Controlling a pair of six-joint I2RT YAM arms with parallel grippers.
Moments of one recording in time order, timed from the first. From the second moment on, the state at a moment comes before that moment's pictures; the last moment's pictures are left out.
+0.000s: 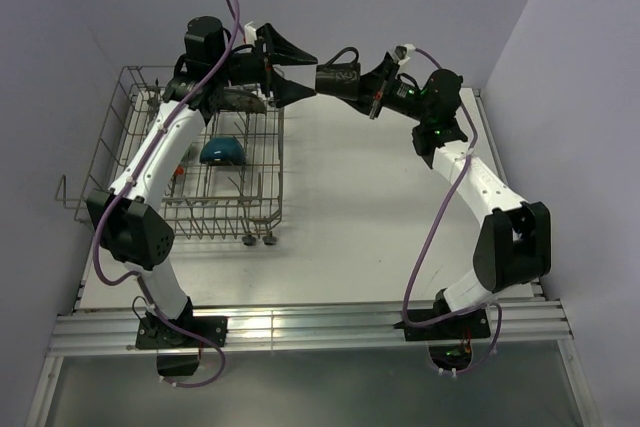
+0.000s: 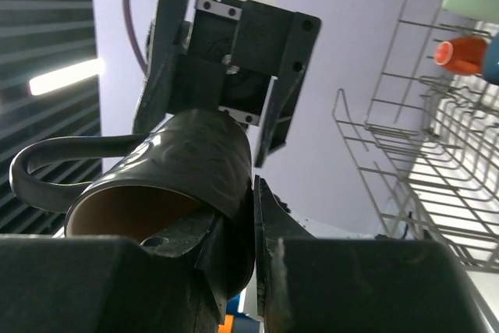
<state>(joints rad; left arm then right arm) -0.34 1.78 1.88 -0.19 1.05 -1.56 0.23 1.53 1.24 0.55 -0.91 1.66</state>
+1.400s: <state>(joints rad) -0.34 1.75 1.78 -0.03 1.05 -1.64 0.31 1.56 1.24 0.58 -0.89 1.77</state>
